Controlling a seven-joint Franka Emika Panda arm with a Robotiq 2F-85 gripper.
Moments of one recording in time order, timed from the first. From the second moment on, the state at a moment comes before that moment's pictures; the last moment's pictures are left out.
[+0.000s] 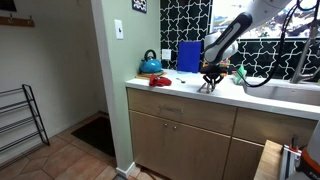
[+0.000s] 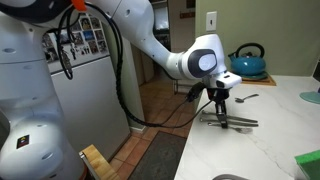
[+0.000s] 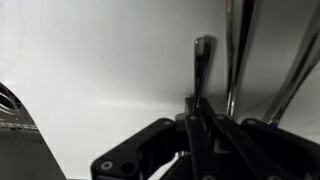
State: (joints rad) arm -0.20 0.11 -0.30 -2.18 -0.34 2.40 0.96
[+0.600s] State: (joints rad) arm -0.22 0.08 -0.30 -2.21 -0.34 2.49 0.89
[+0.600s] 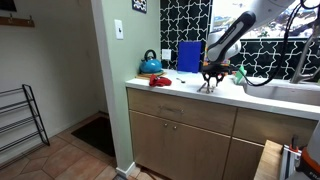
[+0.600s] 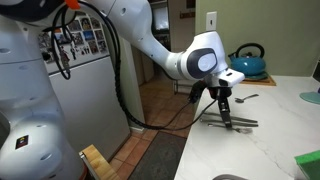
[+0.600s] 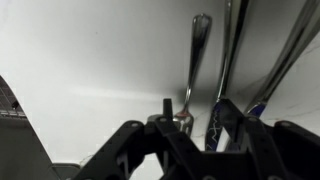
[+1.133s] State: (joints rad) arm -0.24 -0.02 -0.30 -2.16 -0.11 2.47 0.61
